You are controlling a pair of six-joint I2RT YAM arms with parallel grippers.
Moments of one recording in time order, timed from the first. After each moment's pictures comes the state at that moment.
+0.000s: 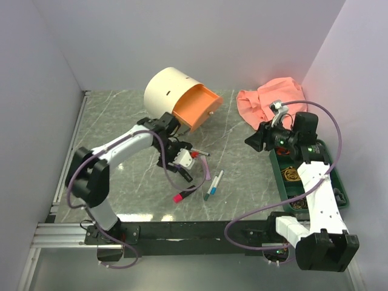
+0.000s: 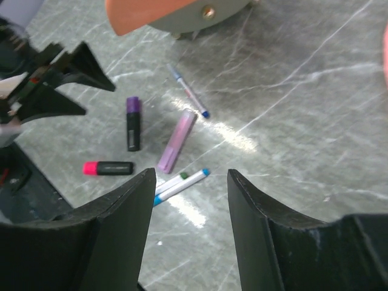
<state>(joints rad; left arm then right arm) -0.59 1.66 1.29 -0.94 0.51 1.48 -0.08 1.01 1.00 -0.57 -0.76 -0.08</state>
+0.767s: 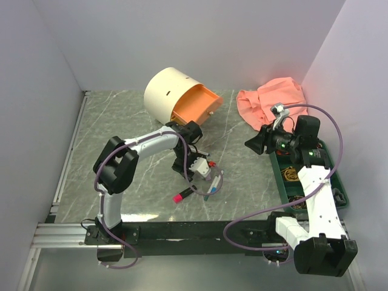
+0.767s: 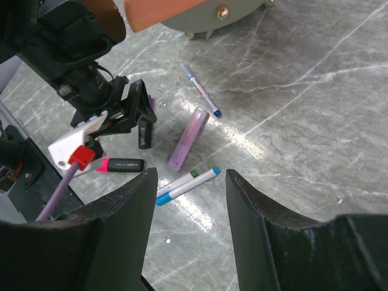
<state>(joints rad) -0.75 1.96 1.49 -1.00 0.43 1.43 -0.10 0.97 0.96 -0.56 -0.84 -0.06</state>
